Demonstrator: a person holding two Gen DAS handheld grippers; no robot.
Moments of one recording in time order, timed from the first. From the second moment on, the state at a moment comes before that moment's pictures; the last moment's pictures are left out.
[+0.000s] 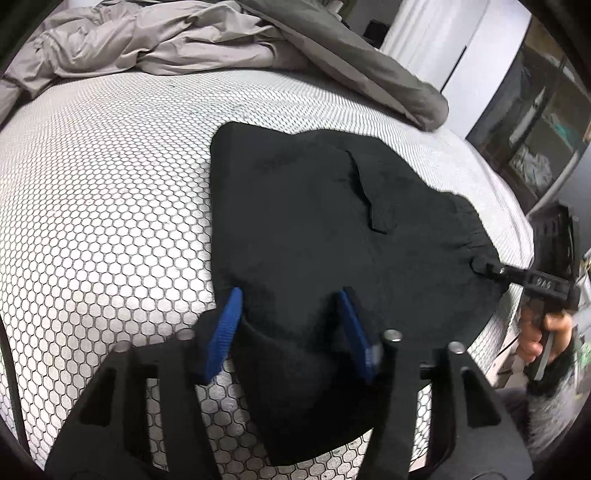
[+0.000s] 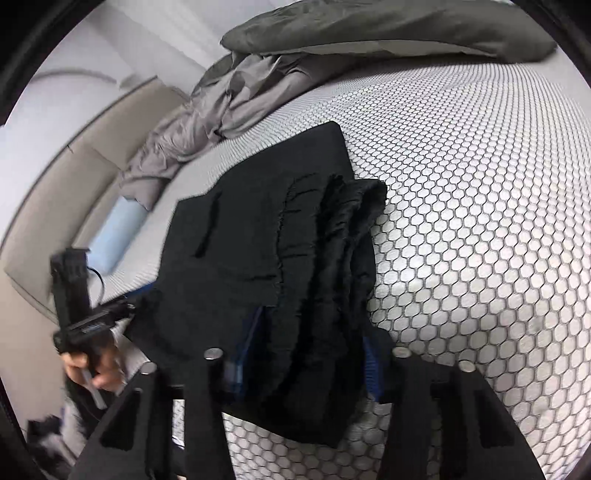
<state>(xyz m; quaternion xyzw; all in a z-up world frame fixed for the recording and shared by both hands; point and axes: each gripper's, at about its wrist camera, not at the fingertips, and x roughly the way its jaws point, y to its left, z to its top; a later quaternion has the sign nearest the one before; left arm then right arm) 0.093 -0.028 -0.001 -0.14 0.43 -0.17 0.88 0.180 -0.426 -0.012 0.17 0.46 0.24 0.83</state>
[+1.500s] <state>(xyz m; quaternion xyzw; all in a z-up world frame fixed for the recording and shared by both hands) 0.040 -0.061 0.021 -0.09 0.37 -0.06 0.92 0.084 -0.412 0.062 0.01 0.27 0.20 0.94</state>
